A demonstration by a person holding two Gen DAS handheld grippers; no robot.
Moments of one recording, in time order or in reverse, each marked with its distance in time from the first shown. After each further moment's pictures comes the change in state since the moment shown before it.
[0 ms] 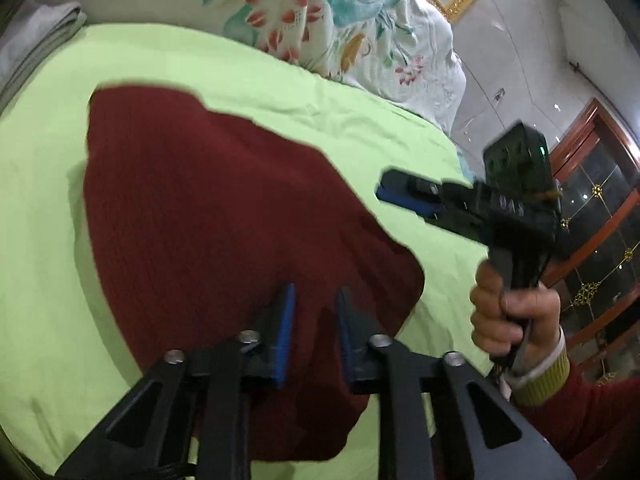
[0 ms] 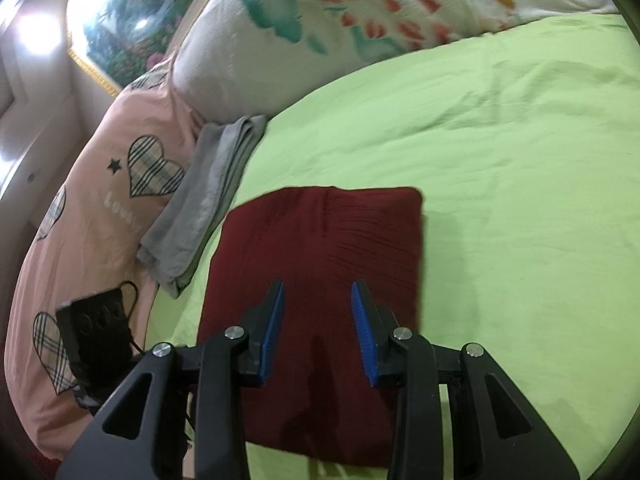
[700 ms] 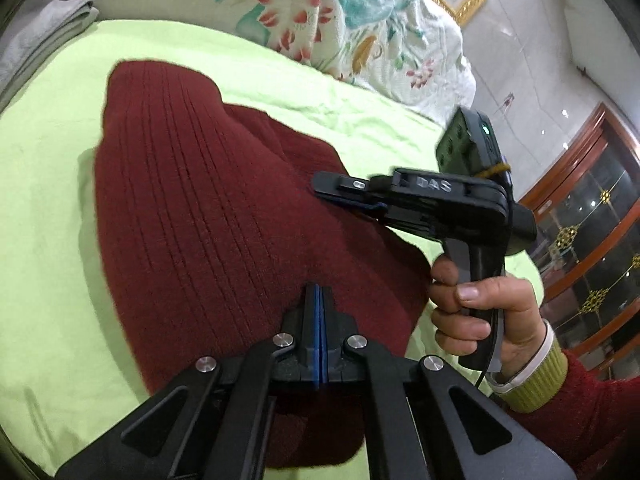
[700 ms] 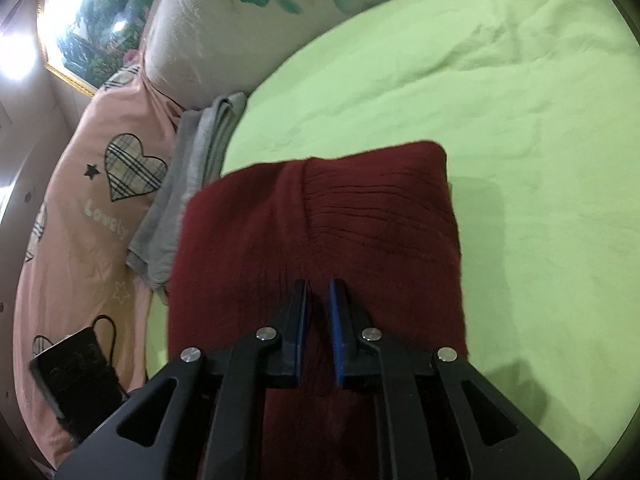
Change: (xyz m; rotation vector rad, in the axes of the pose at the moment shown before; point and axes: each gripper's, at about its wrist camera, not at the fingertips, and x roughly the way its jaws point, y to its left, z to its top) left arm 0.007 0.006 -0.007 -0.017 -0.040 0.034; right arm 0.060 -0.027 0.002 0.100 0.067 0.030
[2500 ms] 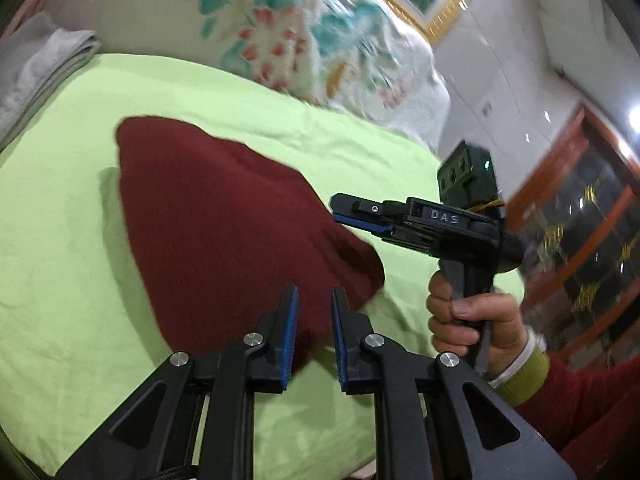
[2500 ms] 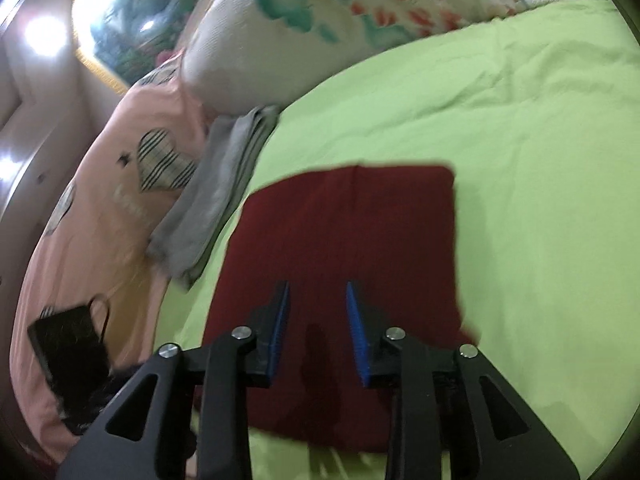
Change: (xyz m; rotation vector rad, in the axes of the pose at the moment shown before) left arm -0.044 -0.033 -0.016 0.079 -0.049 -0.013; right arm -0.056 0.029 -0.041 -0.094 -0.057 0.021
